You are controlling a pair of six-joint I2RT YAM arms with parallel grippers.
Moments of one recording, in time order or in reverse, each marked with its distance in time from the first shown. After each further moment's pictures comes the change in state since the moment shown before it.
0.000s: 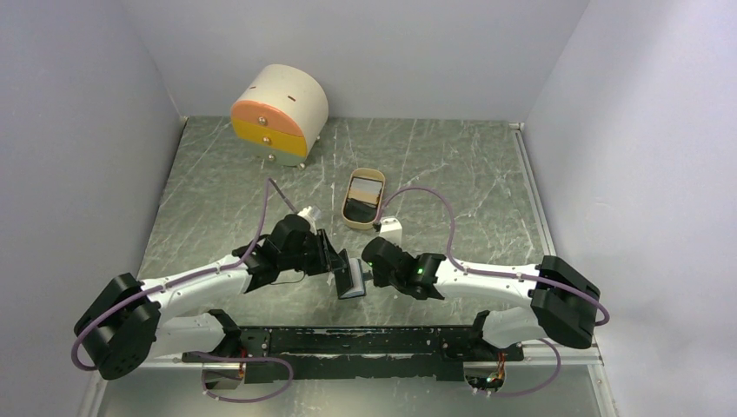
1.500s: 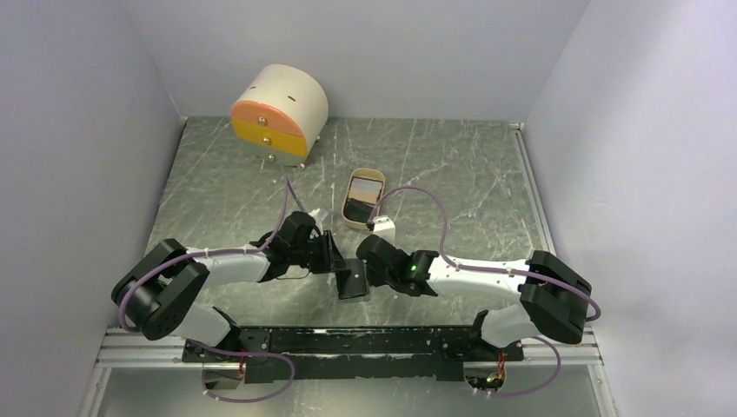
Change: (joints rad) left arm 0.081 0.275 -0.013 0.218 0.134 0.083; right arm -0.005 0.060 0.038 0.013 -0.053 -0.014
